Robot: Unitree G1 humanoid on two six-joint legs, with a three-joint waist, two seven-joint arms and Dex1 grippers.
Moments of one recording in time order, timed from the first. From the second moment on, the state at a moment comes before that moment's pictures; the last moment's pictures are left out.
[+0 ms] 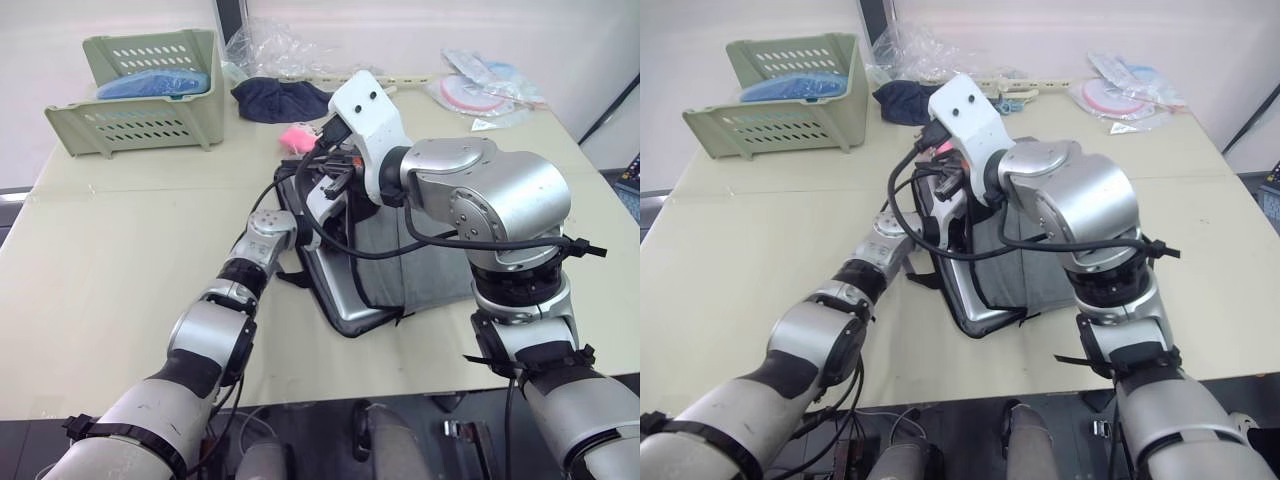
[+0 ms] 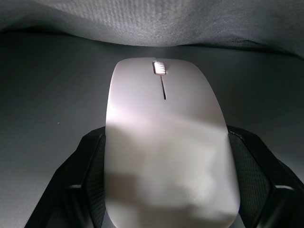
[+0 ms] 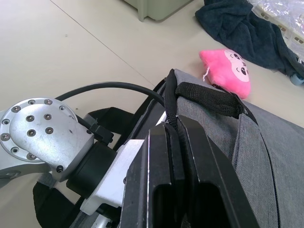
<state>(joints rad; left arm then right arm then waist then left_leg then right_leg) -1.15 0.10 -0.10 1.19 -0.03 -0.13 -0.86 -1.17 -0.32 0.22 -0.27 0.27 1.41 0.40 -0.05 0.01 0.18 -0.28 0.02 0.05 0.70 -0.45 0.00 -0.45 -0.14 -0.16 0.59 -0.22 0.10</state>
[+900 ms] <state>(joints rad) -1.08 0.17 -0.08 1.09 -0.01 -0.12 -0.90 -1.17 -0.32 0.22 -0.27 0.27 1.40 0.40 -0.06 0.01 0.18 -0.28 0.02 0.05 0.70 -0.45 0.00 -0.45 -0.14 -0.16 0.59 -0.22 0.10</state>
